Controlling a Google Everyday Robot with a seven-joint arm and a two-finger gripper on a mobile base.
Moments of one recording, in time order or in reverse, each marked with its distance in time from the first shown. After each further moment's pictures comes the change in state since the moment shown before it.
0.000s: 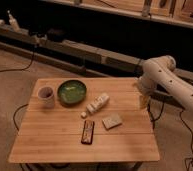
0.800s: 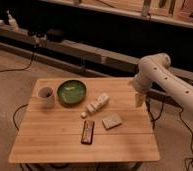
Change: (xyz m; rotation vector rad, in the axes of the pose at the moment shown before) arm 0.056 0.030 -0.001 0.005 0.054 -0.023
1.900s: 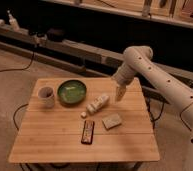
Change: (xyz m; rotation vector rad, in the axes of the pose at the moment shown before) arm 0.081 0.023 0.005 0.057 0.160 0.032
